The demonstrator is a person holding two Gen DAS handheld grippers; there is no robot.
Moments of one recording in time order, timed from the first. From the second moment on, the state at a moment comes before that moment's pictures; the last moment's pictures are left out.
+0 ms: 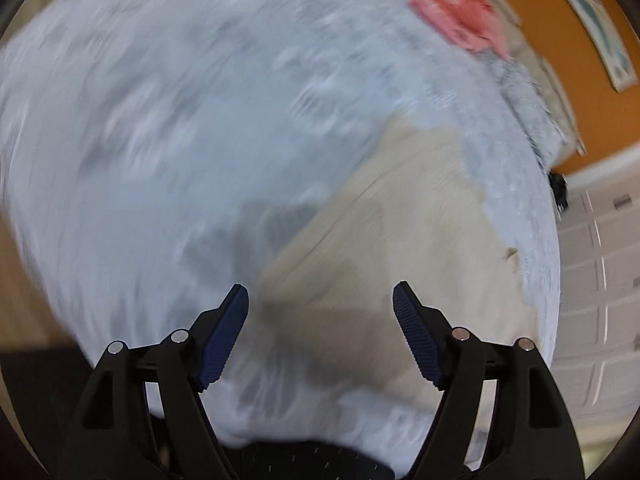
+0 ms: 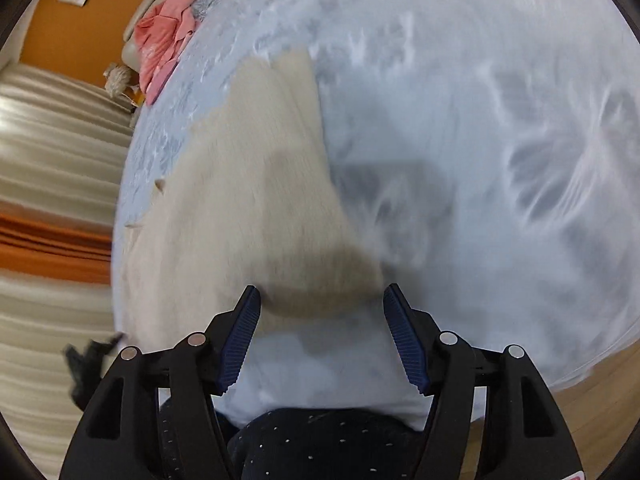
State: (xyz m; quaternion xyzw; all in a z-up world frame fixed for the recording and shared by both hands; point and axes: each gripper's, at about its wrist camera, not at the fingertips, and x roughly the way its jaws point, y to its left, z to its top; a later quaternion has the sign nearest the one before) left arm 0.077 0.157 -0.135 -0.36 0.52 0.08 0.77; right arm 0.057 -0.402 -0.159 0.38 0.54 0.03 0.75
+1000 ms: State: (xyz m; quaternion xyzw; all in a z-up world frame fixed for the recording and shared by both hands) left arm 0.133 0.135 -0.044 -0.24 0.45 0.04 0.86; right arm 0.087 -0.416 -0.073 0.22 0.50 -0.01 0.84
